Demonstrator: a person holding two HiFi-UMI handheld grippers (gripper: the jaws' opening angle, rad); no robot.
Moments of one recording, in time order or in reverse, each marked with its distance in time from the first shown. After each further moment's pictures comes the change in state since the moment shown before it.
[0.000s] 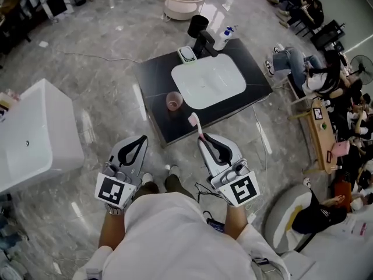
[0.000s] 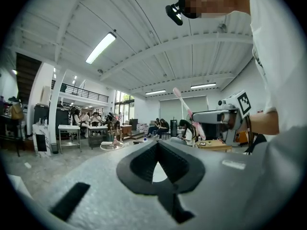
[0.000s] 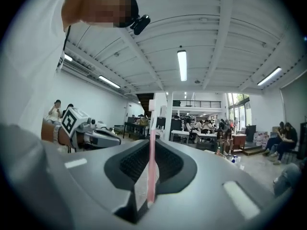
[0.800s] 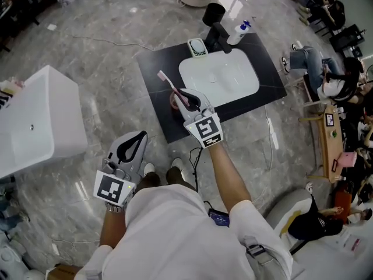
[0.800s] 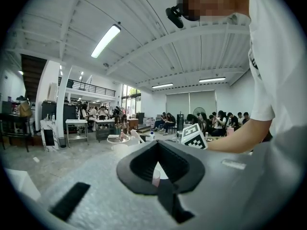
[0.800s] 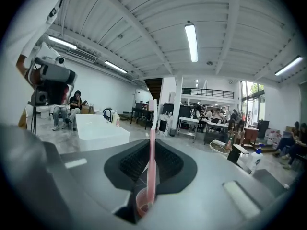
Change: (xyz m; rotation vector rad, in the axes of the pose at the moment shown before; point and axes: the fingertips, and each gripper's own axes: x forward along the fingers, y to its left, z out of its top) left arm 0.051 0.028 -0.015 -0.036 0.073 0.088; right arm 0.182 -0.084 -0.161 -0.033 0.159 0.130
